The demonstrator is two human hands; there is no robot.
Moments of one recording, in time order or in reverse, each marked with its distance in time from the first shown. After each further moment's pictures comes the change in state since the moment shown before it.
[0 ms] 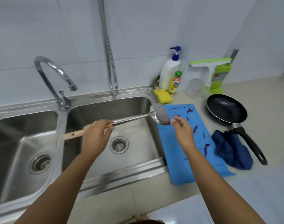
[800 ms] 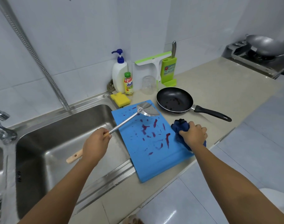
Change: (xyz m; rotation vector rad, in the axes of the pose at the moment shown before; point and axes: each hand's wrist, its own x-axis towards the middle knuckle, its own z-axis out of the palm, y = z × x) left_hand 0.017 0.115 0.075 -0.101 -0.322 -0.060; right_hand 0.019 0.085 -0.184 -0.931 0.361 0.252
